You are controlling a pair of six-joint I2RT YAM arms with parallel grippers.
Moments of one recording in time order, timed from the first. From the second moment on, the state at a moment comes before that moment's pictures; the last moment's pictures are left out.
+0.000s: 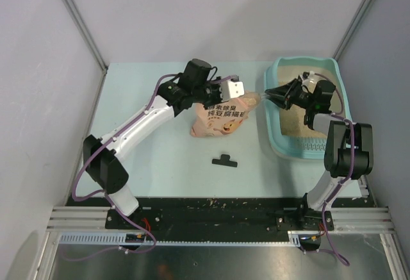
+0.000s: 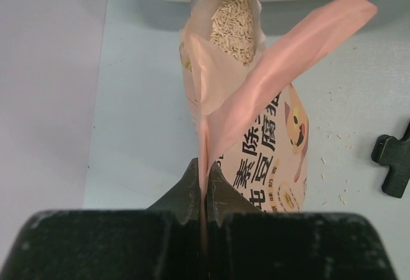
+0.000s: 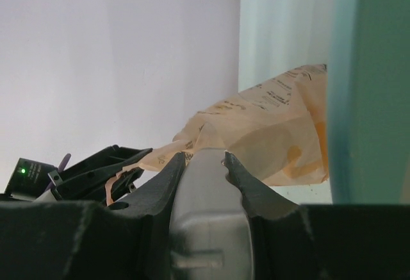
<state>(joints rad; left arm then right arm) -0.69 1.68 1.66 -0.59 0.27 0.79 -0.12 1.76 0.95 0.67 -1.05 1.33</state>
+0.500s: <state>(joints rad) -0.70 1.69 1.66 -0.57 0.29 0.81 -0.23 1.68 0.95 0.59 -1.11 1.30</state>
